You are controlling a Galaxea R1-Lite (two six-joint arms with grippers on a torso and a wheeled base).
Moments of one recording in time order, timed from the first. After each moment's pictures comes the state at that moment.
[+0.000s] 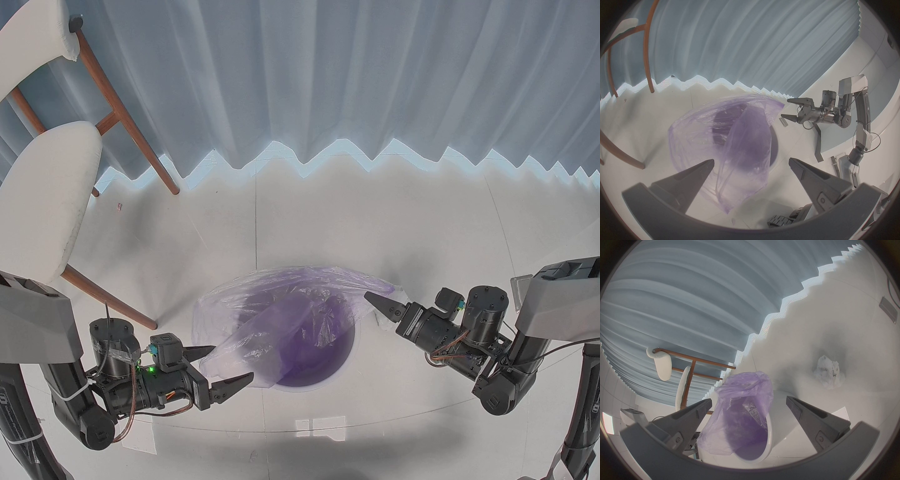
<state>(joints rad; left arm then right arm) -0.33 2.06 -0.18 -1.51 -0.46 -0.03 0.32 2.18 -0.51 -1.53 0.17 0.75</state>
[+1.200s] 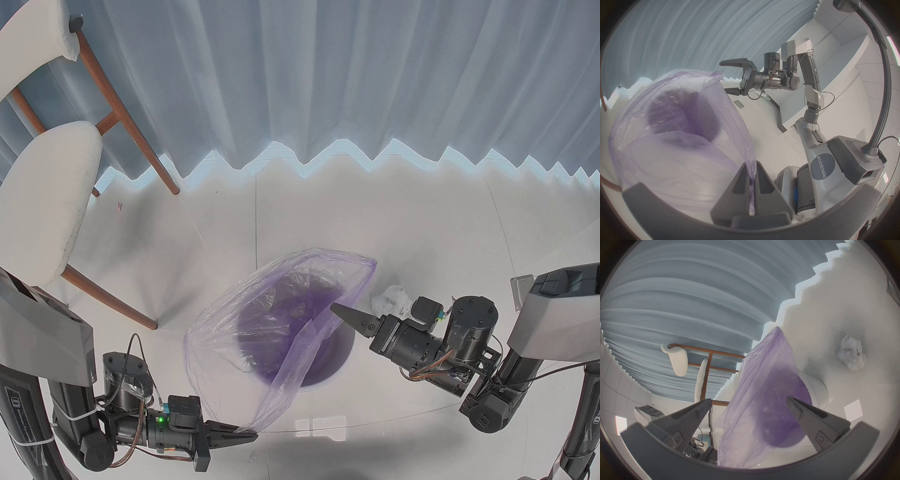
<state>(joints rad) -0.40 2.13 -0.02 -1.51 -0.81 0.35 0.47 2.16 -0.51 -1.55 0.17 0.83</state>
